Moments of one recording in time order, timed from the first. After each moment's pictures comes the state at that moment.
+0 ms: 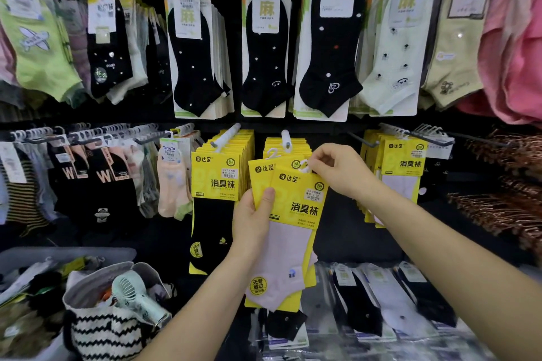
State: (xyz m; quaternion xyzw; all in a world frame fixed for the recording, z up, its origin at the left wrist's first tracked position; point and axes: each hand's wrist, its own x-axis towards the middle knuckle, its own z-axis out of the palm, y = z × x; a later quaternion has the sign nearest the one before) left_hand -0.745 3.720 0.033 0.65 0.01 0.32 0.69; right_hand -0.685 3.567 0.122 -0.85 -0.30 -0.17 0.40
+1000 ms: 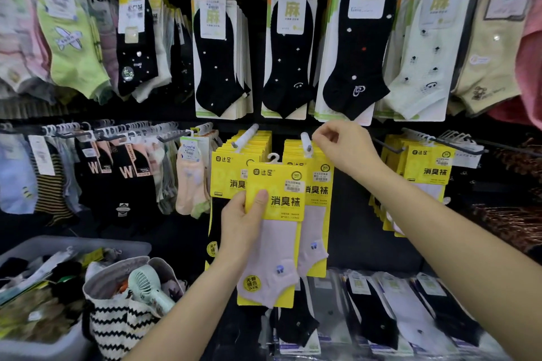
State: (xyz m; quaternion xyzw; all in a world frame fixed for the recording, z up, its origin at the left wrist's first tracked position) left_hand -0.761 3.761 0.032 0.69 0.03 0.37 0.63; right_hand -0.666 3.601 0.151 -0.84 -0.29 -0.28 0.37
